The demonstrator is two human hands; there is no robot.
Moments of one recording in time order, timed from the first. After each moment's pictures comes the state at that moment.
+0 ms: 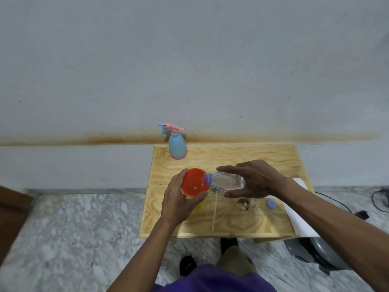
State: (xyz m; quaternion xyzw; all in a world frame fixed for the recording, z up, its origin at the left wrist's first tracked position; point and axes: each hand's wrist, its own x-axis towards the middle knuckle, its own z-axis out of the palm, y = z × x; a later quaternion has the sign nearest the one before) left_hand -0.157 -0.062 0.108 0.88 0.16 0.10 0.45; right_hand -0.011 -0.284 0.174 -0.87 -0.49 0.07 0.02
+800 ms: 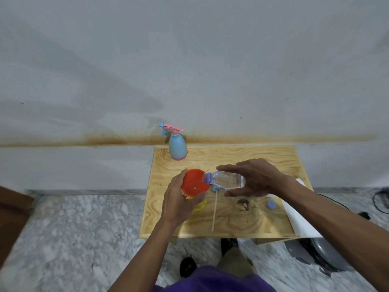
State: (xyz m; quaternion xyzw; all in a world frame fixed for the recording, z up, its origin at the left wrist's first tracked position) left_hand -0.157 -0.064 0.107 0.87 0.17 0.09 0.46; right_hand -0.010 -0.285 0.180 -0.86 -0.50 0.06 0.02
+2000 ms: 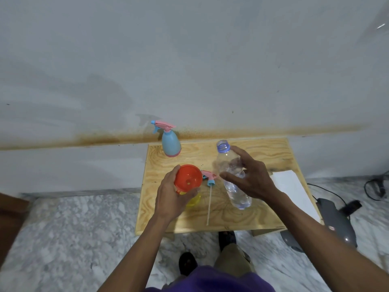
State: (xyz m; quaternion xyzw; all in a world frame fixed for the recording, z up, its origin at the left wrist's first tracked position) left_hand -0.158 -0.066 0.112 0.86 0.17 0.09 0.47; right_hand -0.046 -0.299 0.149 -0.86 -0.26 0.02 0.43
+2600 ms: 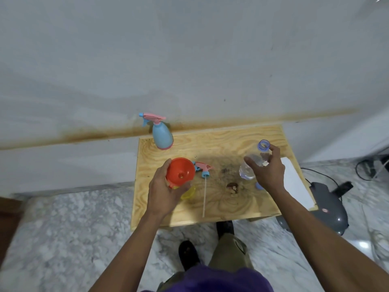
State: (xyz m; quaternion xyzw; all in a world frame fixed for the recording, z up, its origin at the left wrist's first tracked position) left_hand -0.157 -0.065 0.115 0.86 0.18 0.07 0.48; right_hand -0.025 -0.349 0.089 -0.86 0.10 0.01 0.50
